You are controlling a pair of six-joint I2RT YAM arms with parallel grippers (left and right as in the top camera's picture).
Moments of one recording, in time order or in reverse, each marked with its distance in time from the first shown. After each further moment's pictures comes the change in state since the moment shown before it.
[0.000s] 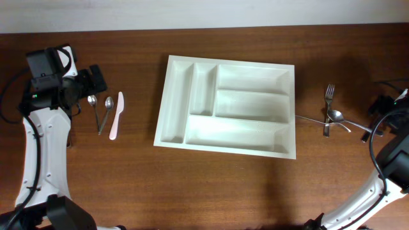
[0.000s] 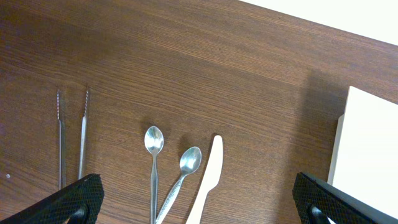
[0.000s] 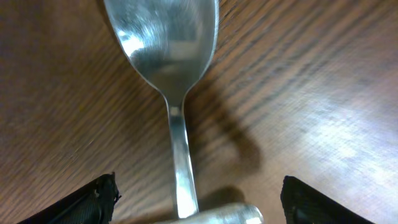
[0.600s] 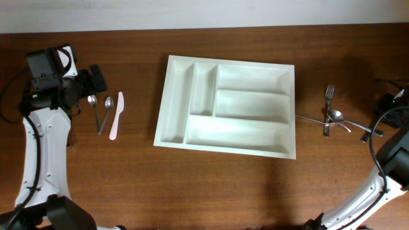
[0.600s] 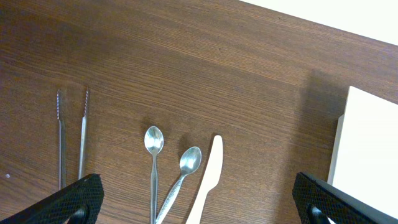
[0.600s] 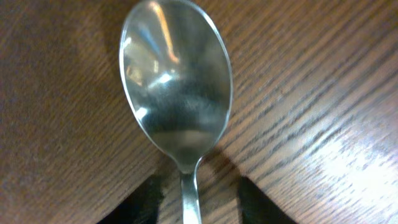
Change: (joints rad) left arm 0.000 0.000 0.000 0.000 0.000 0.000; right arm 0.000 0.036 0.000 0.135 -0.015 -0.004
